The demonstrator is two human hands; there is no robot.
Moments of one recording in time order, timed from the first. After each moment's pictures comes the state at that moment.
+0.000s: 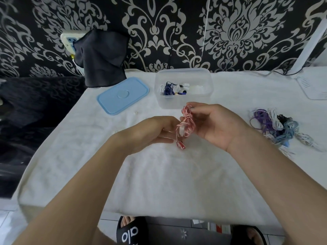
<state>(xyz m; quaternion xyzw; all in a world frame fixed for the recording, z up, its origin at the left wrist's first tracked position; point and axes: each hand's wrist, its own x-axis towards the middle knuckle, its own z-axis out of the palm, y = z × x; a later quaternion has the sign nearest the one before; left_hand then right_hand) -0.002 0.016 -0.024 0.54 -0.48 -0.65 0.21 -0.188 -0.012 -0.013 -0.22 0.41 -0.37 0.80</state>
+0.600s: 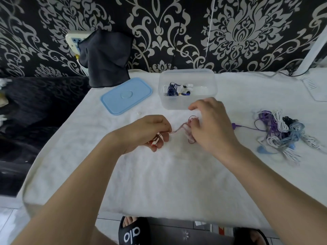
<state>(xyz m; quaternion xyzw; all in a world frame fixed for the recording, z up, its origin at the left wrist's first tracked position) 0.017 0.024 -0.011 0.62 -0.50 -0.57 0.18 -0.179 -0.001 -0.043 -0.76 0.56 -0.29 0.15</state>
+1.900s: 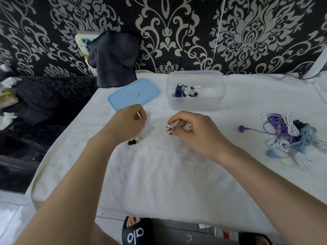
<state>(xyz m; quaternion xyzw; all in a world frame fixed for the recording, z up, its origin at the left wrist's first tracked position) 0.068 0.020 -0.015 0.75 -0.58 -0.26 0.17 -0.151 0.008 -0.039 -0.75 0.45 -0.27 0.41</state>
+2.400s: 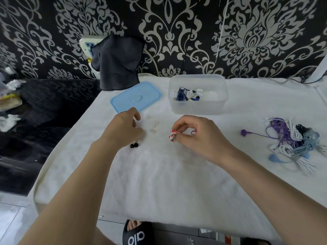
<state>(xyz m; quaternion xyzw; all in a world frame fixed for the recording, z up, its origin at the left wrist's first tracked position) 0.091 0.015 -0.039 0.77 -0.59 -0.20 0.14 -0.152 0.006 -0.042 -0.74 0.46 -0.26 0.41</state>
